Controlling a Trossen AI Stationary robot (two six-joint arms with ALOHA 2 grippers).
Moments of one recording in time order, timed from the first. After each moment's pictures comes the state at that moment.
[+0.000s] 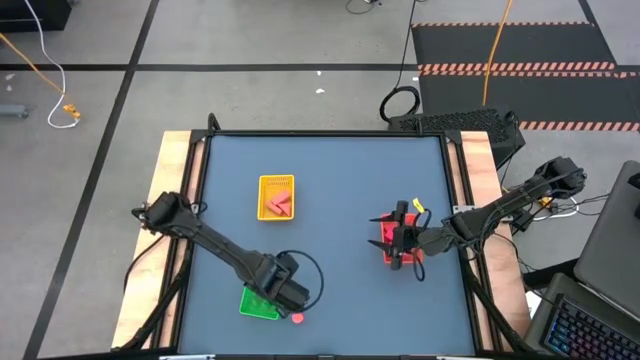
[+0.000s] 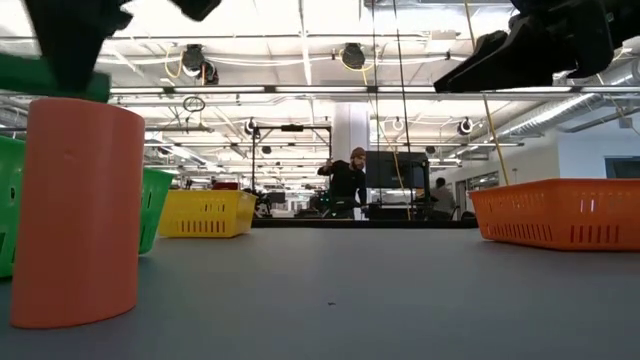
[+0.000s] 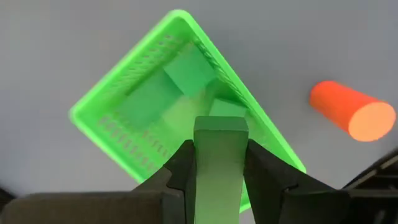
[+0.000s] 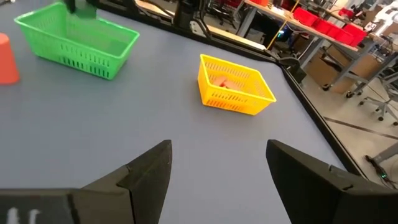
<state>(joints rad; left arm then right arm) -0.51 1.95 1.67 -1.30 0.04 -1.26 0.43 1.08 0.43 0.22 0.62 -0.09</state>
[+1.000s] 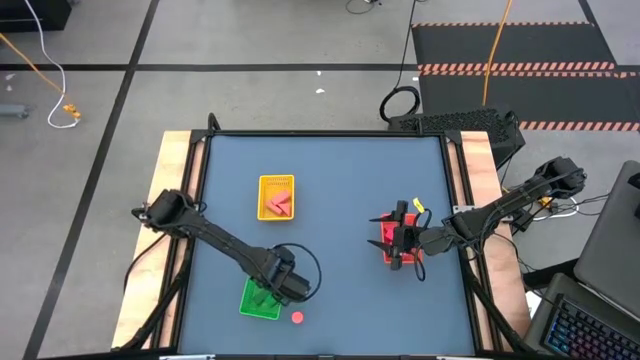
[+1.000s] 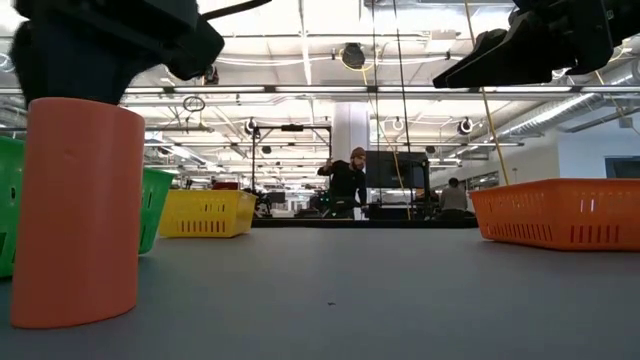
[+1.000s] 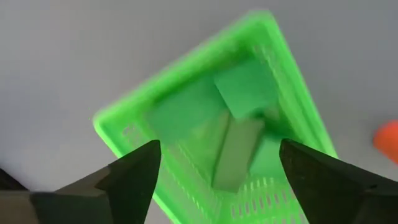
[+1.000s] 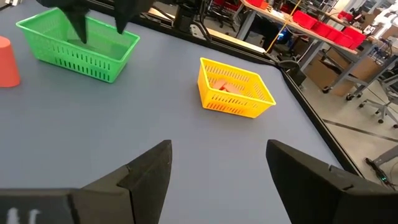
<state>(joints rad) -0.47 1.95 1.52 -1.25 0.06 -1.34 0.43 1.08 0.43 0.24 0.62 -0.10</state>
